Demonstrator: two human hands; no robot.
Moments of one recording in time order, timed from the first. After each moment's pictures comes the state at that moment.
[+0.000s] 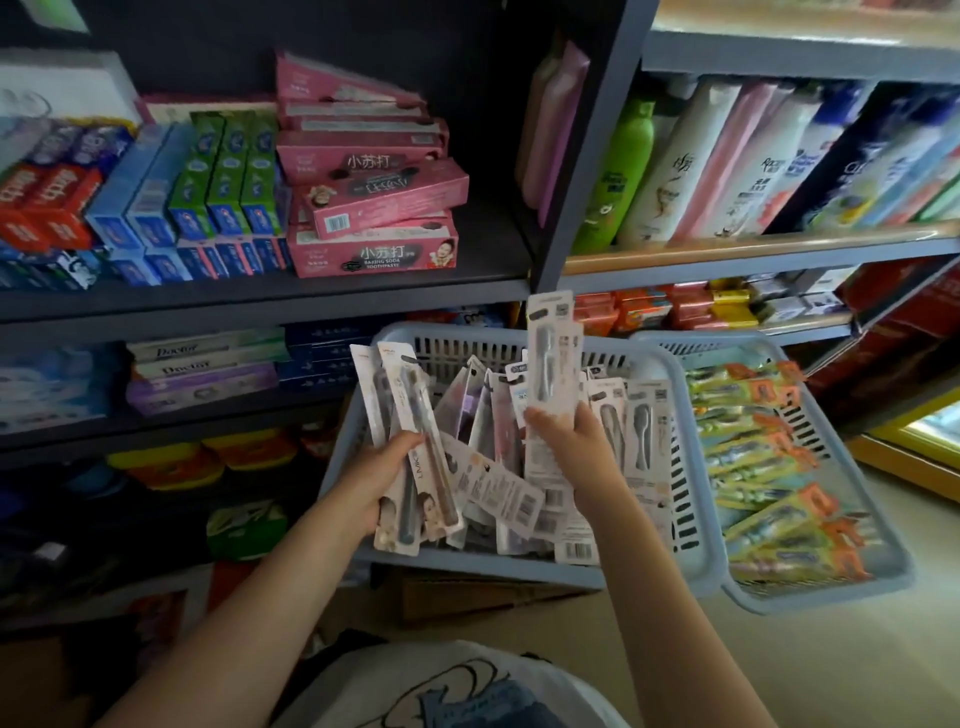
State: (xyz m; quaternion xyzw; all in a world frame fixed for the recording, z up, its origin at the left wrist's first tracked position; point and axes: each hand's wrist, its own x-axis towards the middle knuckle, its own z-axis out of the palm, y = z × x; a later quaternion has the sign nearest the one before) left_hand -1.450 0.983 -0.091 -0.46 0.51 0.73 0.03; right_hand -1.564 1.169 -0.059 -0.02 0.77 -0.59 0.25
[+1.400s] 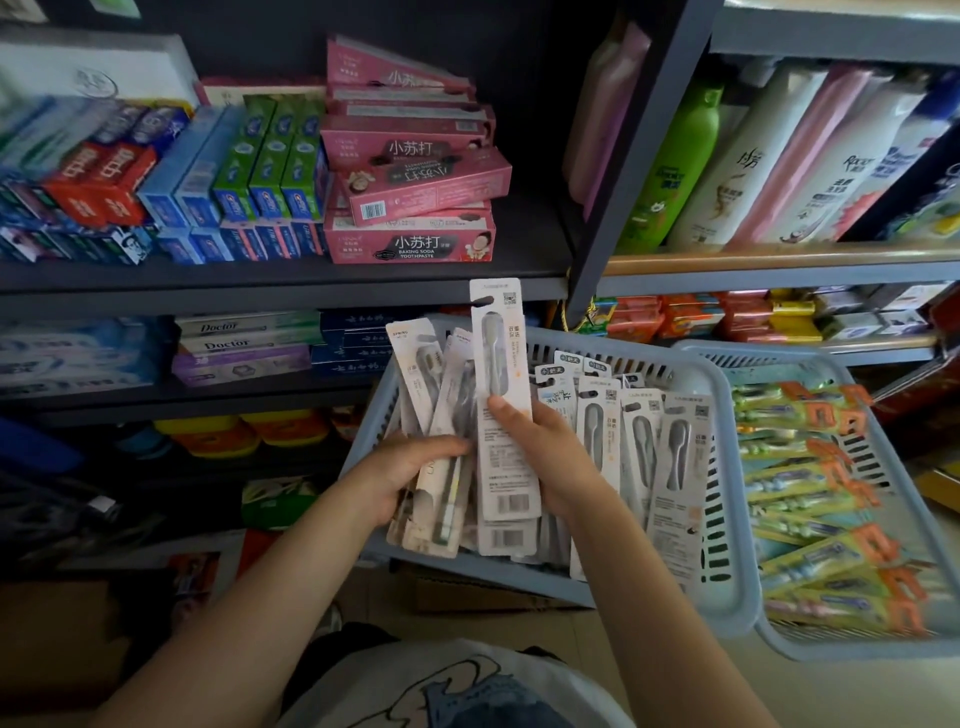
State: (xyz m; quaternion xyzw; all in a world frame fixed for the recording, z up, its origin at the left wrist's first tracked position) left_hand -1.449 0.989 -0.075 -0.37 0.52 0.77 0.05; right_hand -1.556 1.130 -0.054 -0.08 0.63 -0.64 0.43
